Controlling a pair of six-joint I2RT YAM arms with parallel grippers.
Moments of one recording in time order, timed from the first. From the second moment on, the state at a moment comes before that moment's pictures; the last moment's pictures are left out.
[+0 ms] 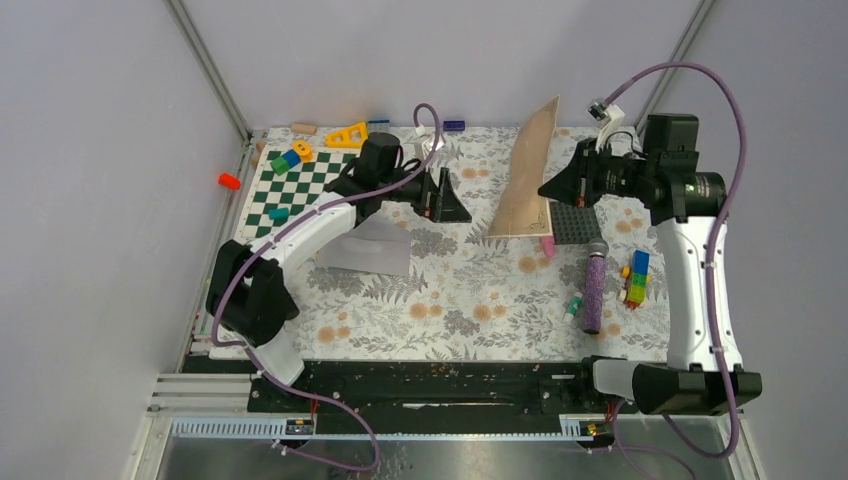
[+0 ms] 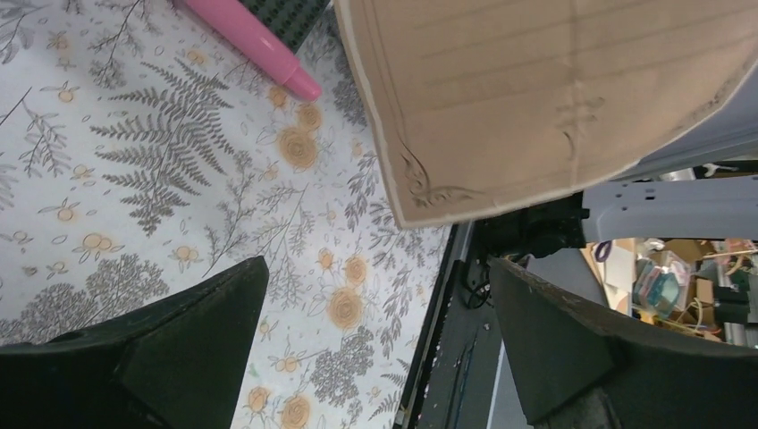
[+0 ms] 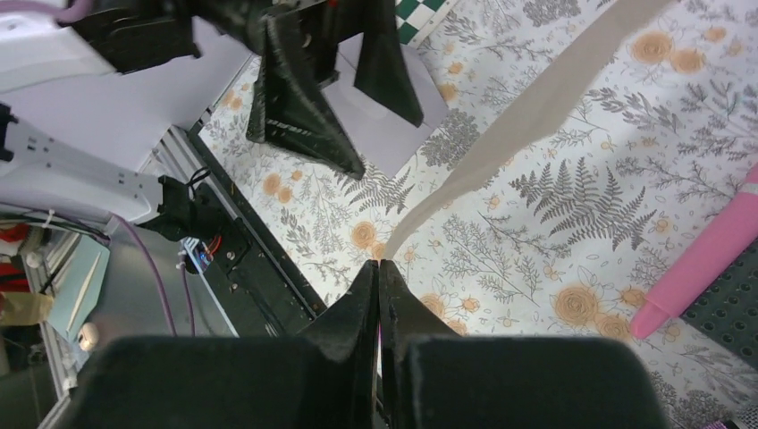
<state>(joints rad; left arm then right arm) -0.53 1.68 1.36 -0.17 0.83 -0.35 -0.03 1.28 1.59 -1.00 -0.91 -0.06</state>
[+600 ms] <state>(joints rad) -0.49 1.72 1.19 0.65 1.07 -0.94 -0.01 1.15 1.66 -1.09 -1.01 -0.04</state>
